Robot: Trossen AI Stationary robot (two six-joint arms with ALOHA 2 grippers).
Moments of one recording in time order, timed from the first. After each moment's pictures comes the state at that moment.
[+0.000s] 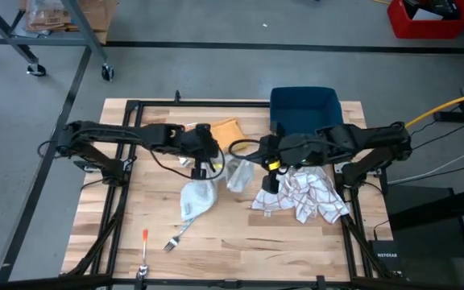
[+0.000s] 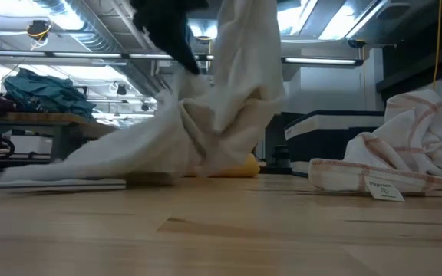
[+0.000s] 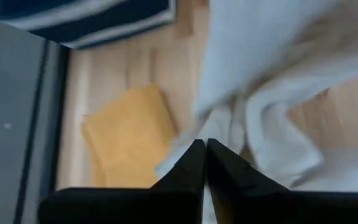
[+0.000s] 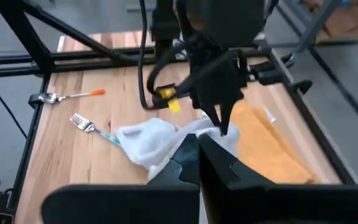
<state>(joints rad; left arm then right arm) 0.06 1.44 1.25 -0.68 -0.22 0.26 0.27 1.53 1.87 -0.93 0.35 0.21</state>
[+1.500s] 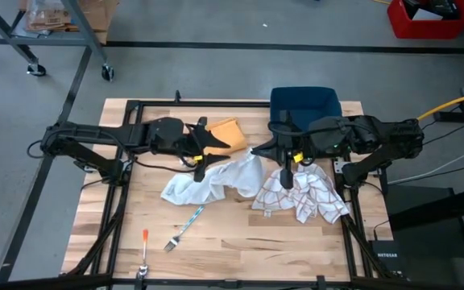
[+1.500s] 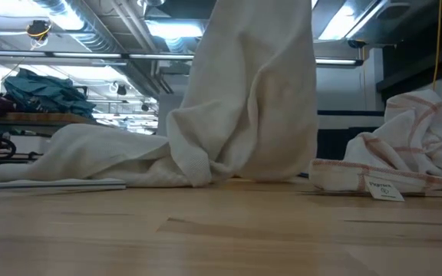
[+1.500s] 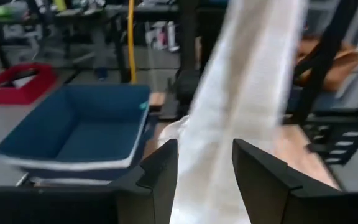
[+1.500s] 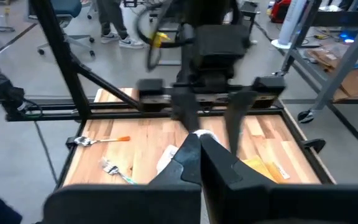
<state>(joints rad) -0.05 1.29 1.25 -0.19 -0.09 -0.02 0.27 1.44 1.87 -0.78 0.29 0.11</state>
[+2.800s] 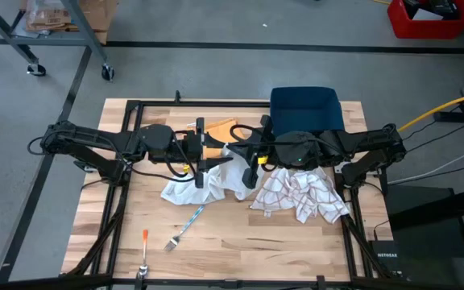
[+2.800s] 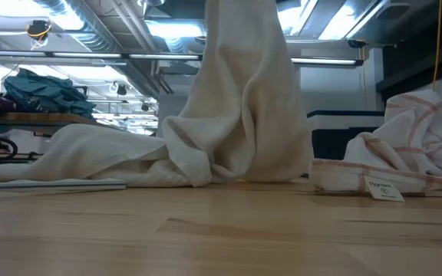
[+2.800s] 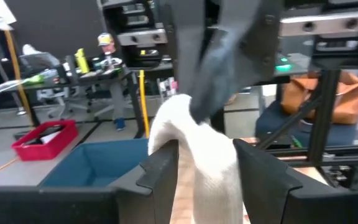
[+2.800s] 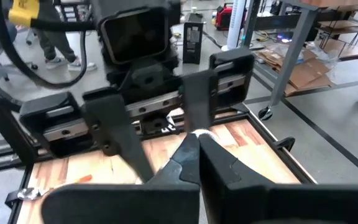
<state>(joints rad) -0.15 1.29 1.25 0.01 -0.25 0.11 0.27 1.60 1.87 -0.59 0.51 0.19</state>
